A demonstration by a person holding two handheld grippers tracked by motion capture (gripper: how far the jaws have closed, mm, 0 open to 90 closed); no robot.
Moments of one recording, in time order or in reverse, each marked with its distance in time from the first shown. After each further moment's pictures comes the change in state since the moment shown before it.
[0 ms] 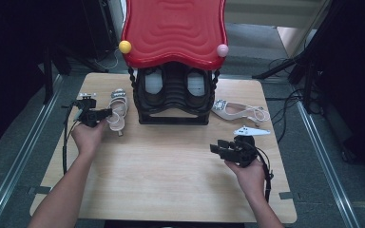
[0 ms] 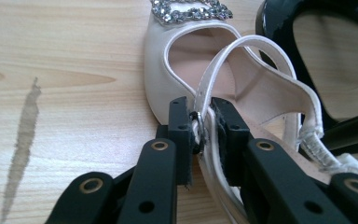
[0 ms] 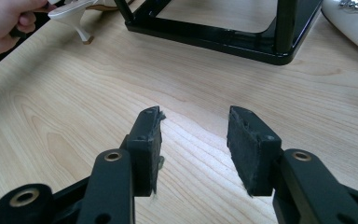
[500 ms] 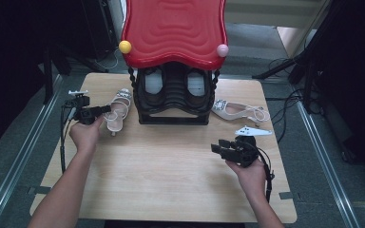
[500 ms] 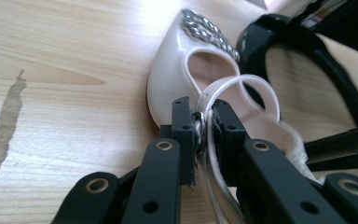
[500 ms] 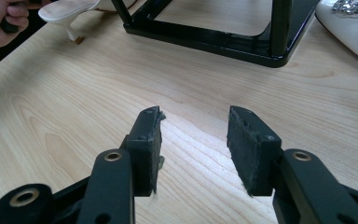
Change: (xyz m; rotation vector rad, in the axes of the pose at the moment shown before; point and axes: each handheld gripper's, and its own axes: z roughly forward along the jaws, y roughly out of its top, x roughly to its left) left arm 0.006 0.008 -0.012 -0.039 -0.098 -0.127; right arm -0.001 0.000 -0.004 -0.014 -0.008 -0.002
